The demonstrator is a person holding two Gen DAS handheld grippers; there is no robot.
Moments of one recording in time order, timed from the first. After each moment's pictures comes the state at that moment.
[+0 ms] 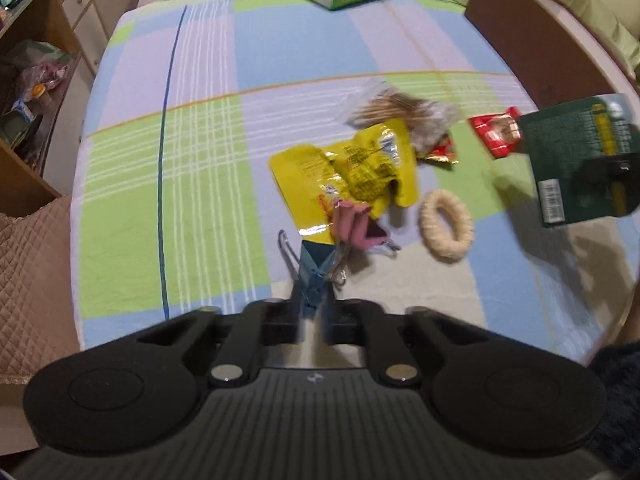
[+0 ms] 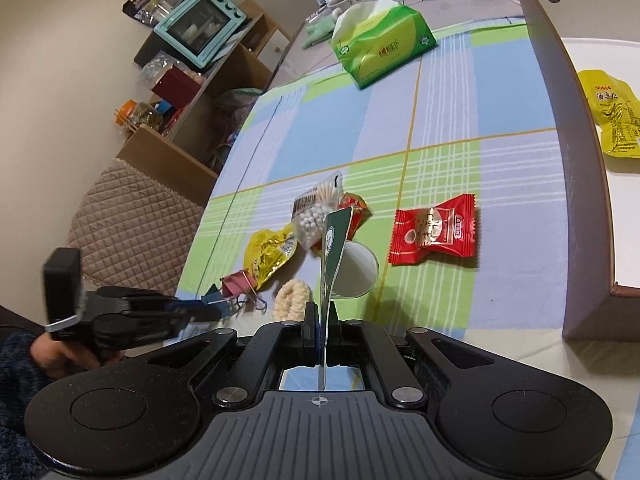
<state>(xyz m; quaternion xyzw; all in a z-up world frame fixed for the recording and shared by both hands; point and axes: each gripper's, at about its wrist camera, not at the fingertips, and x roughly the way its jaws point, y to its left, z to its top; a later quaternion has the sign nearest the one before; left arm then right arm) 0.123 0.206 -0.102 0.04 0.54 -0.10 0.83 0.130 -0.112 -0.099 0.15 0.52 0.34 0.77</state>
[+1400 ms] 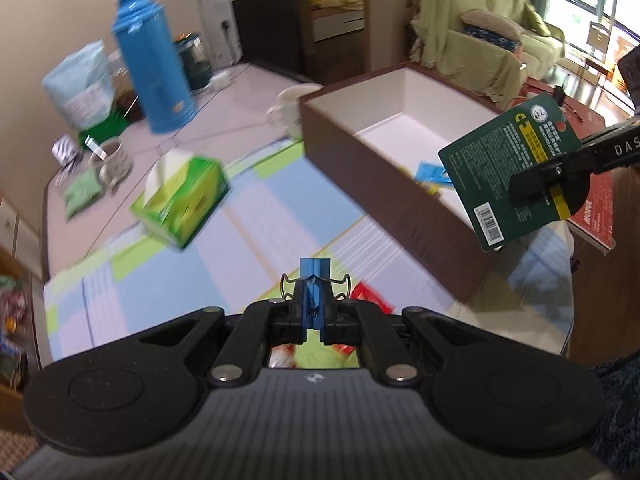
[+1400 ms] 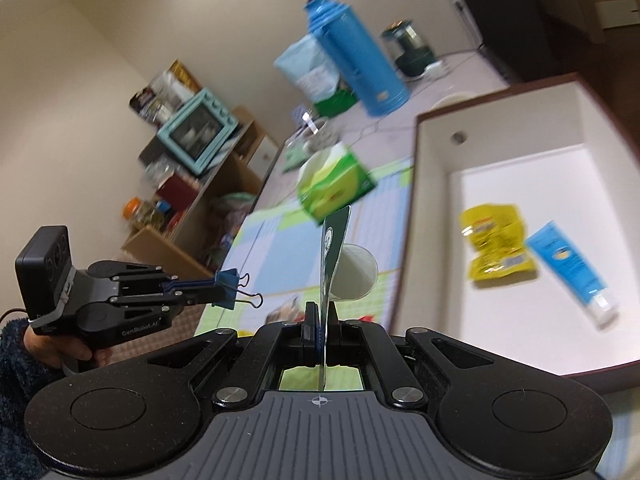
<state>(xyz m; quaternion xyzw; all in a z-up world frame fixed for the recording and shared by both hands) 0.173 0.017 0.033 0.19 0.39 -0.27 0.86 0.129 -0.252 0.005 0.20 0.40 0.30 0.84</state>
